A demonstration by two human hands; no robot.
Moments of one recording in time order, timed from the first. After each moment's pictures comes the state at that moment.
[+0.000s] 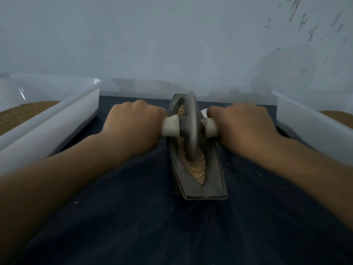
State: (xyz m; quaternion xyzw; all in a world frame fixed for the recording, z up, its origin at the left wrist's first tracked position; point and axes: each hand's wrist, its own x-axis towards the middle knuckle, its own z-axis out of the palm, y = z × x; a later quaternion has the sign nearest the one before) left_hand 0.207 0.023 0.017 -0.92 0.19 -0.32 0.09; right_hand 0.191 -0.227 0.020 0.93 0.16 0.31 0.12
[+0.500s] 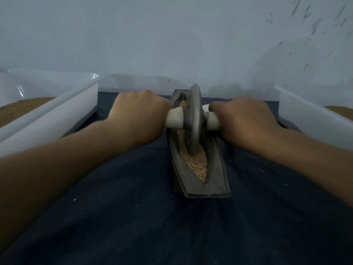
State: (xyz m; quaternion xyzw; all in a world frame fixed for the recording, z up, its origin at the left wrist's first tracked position) left_hand 0.213 0.015 0.027 -0.92 0.21 -0.31 0.12; right_hand 0.201 -0.235 0.020 0.93 0.18 0.29 0.11
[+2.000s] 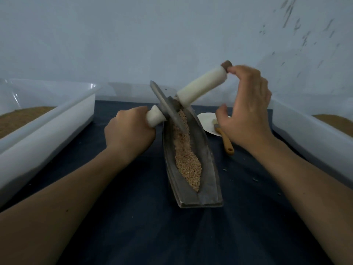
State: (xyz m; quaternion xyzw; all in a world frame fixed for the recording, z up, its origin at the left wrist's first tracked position) left_hand 0.239 0.018 -0.013 -0.93 0.04 -0.32 -0.19; right_hand 0.216 -0.239 0.021 0.84 0.14 0.50 -0.15
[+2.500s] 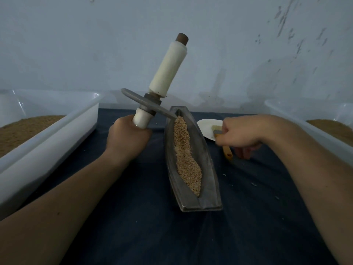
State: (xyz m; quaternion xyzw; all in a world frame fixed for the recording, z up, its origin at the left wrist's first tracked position) left_hand 0.246 0.032 -0.015 -0.85 -0.01 -0.21 -0.49; right_hand 0.214 -0.240 0.065 0.99 -0.02 -0.15 -0.05
